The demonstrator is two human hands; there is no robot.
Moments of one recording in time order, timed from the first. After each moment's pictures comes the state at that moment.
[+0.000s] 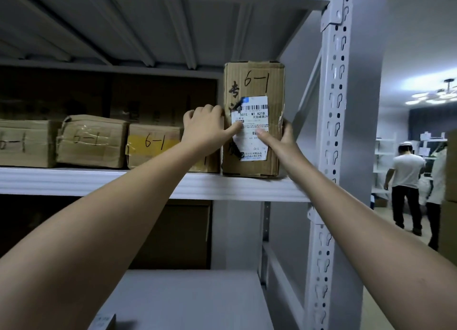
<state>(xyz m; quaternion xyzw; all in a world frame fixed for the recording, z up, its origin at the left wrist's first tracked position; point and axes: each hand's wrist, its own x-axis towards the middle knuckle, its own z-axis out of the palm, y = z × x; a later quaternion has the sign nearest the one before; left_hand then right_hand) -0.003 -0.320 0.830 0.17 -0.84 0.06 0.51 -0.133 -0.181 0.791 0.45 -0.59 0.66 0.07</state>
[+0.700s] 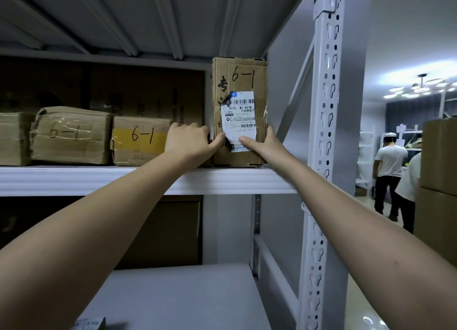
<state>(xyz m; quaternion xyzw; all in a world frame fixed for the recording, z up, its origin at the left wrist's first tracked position) -0.003 -0.343 0.794 0.19 -0.85 0.19 0.45 -0.145 -0.197 0.780 0.43 -0.69 0.58 0.07</state>
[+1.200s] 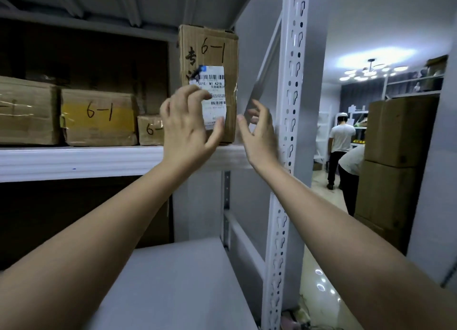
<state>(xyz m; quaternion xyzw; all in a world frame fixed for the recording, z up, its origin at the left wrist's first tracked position) 0.000 -0.276 0.752 -0.05 -0.72 0.01 0.69 -0.106 -0.161 0.744 0.35 -0.65 0.57 0.36</state>
